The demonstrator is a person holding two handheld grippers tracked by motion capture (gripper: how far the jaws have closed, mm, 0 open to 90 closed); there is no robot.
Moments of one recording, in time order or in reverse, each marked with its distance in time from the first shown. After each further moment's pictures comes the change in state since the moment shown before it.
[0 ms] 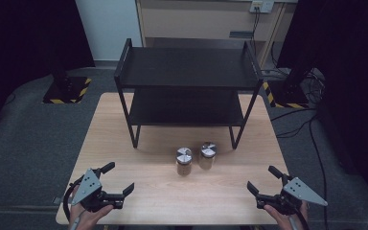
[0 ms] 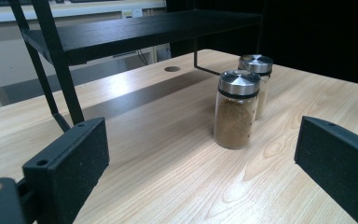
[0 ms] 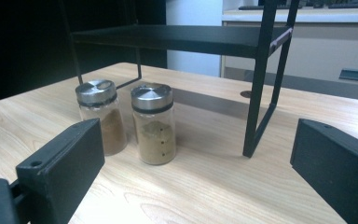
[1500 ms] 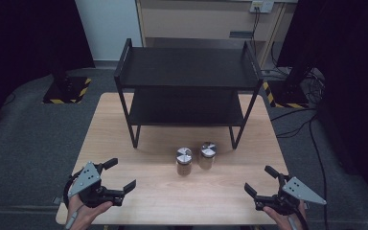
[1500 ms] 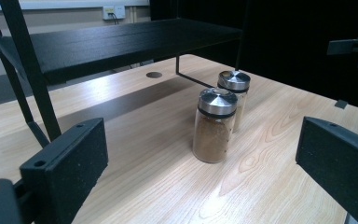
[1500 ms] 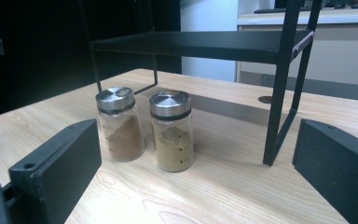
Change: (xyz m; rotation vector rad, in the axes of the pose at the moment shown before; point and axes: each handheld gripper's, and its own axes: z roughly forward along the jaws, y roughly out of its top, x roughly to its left) left arm 0.012 0.038 0.002 0.030 -0.083 -0.033; right arm -0.006 -0.003 0.003 -0.024 0.064 0.029
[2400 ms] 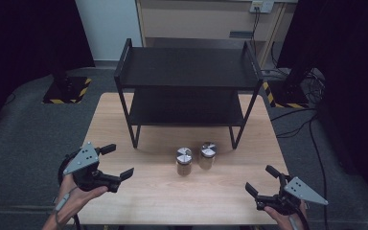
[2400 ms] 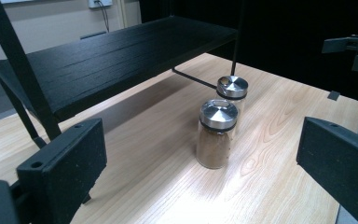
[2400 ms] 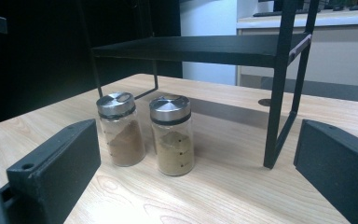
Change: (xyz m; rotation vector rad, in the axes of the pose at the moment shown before) left arm 0.021 0.064 0.005 0.092 -0.046 0.043; right arm -0.001 -0.002 -0.002 -0.015 0.000 0.012
